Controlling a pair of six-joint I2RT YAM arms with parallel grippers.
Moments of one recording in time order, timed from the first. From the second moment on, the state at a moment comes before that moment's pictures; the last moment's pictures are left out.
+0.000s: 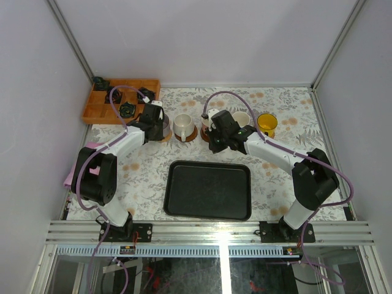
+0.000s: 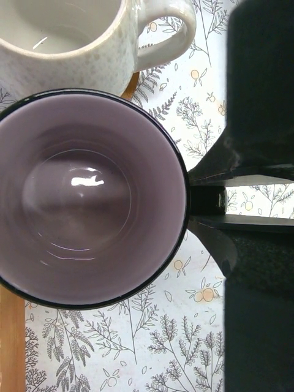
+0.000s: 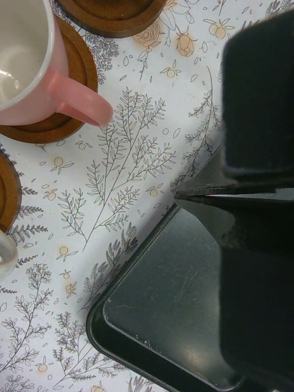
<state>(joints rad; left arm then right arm) -0.27 1.66 1.10 -0.33 -0.14 -0.22 0.69 1.67 1.21 -0.38 -0.05 0.18</state>
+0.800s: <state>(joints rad) -0.27 1.67 1.11 -0.33 -0.13 -0.22 0.69 1.67 1.21 -0.38 -0.05 0.18</state>
